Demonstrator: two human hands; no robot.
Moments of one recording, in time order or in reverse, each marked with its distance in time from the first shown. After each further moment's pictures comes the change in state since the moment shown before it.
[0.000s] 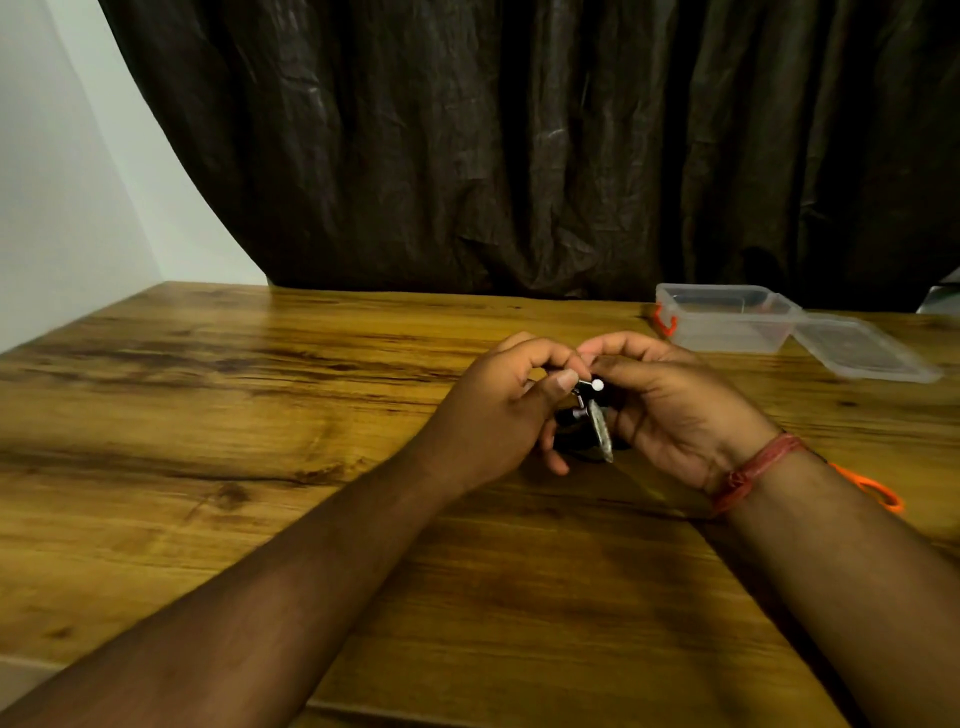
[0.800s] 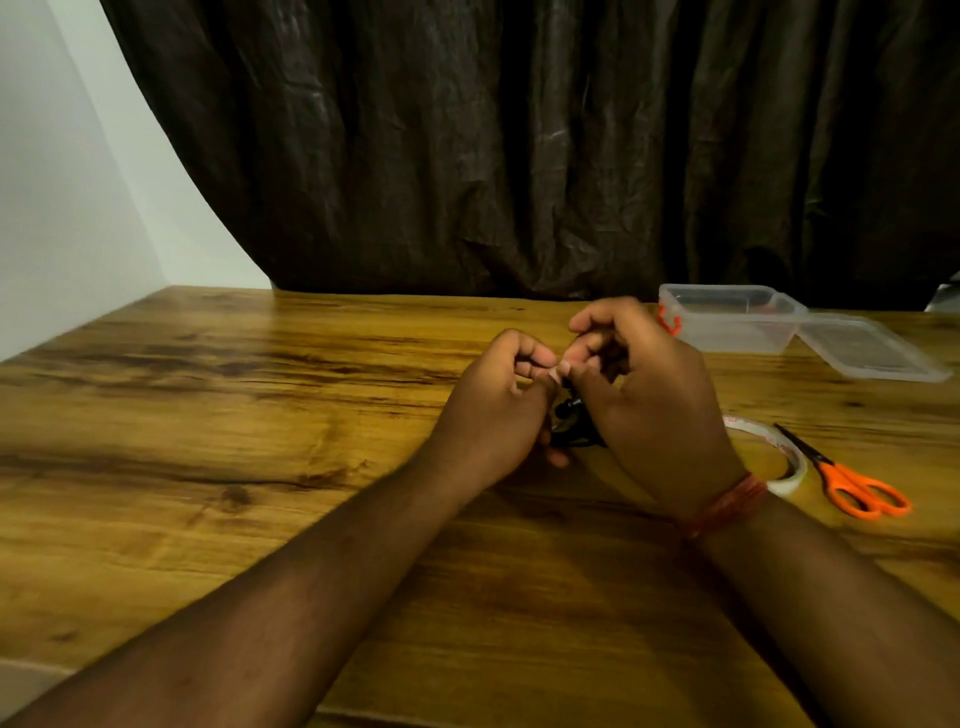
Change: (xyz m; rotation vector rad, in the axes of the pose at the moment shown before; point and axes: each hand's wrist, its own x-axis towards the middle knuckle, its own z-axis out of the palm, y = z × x) left_hand 0.005 -0.004 0.008 -0.050 0.202 -0.226; right_hand -0.012 0.012 0.018 -0.960 0.193 -0.826
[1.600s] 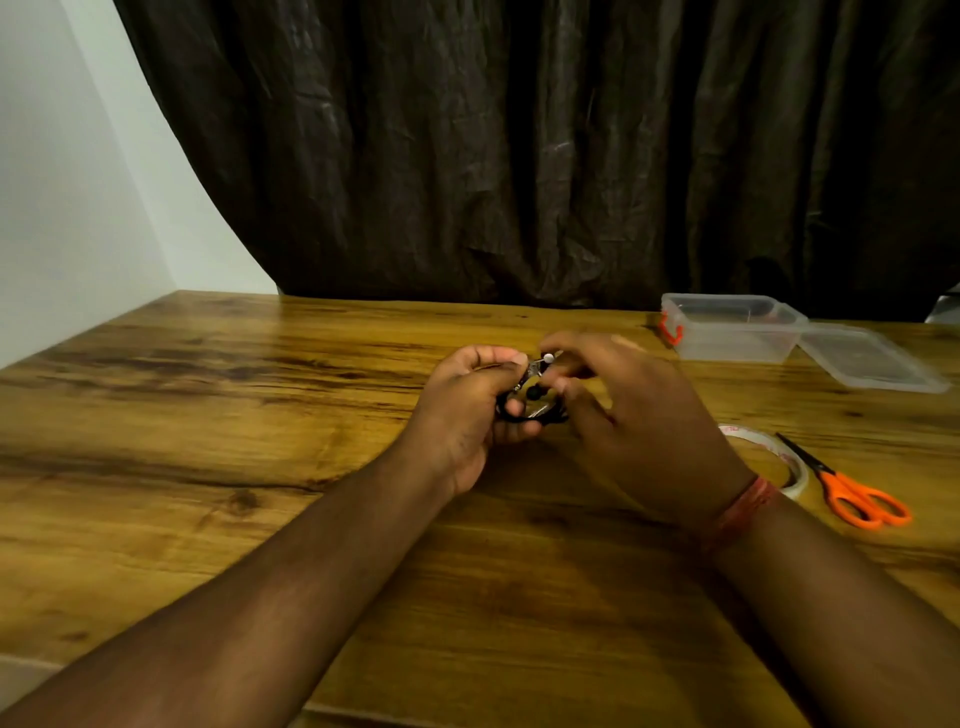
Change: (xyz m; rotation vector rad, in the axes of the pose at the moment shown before) left_hand 0.012 -0.003 -0.017 -0.534 0.106 -0.270; right_hand 0.001 0.000 -0.003 -0.229 -0.192 -0.227
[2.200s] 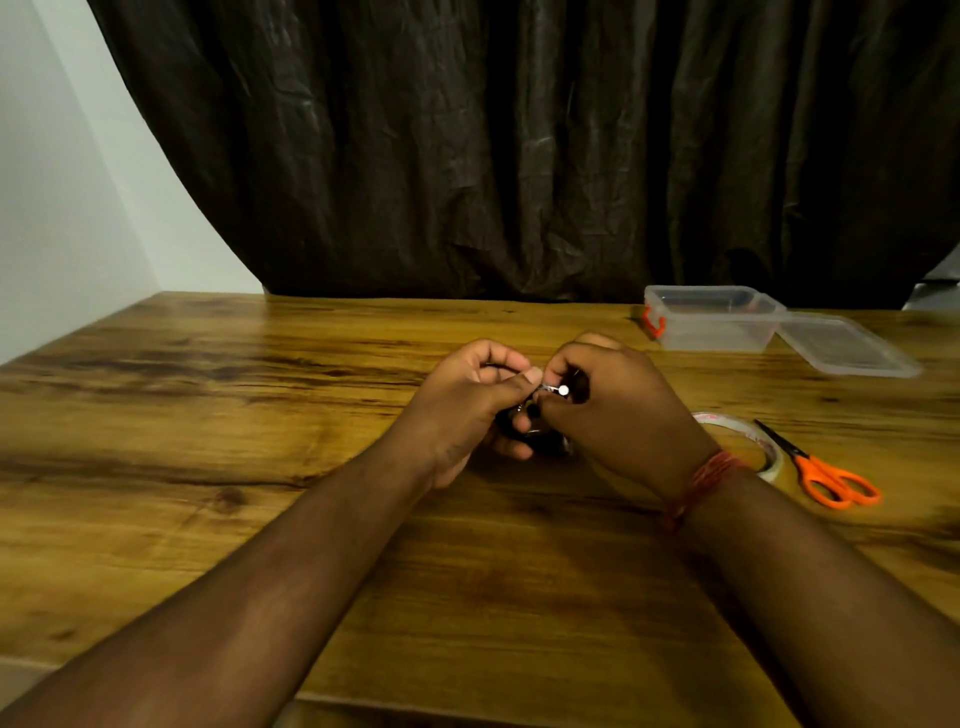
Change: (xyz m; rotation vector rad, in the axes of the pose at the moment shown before) left_hand -0.005 0.000 -0.001 0.276 -0.221 0.038; right_hand 0.003 0.011 0.007 0.121 -0.114 0.314
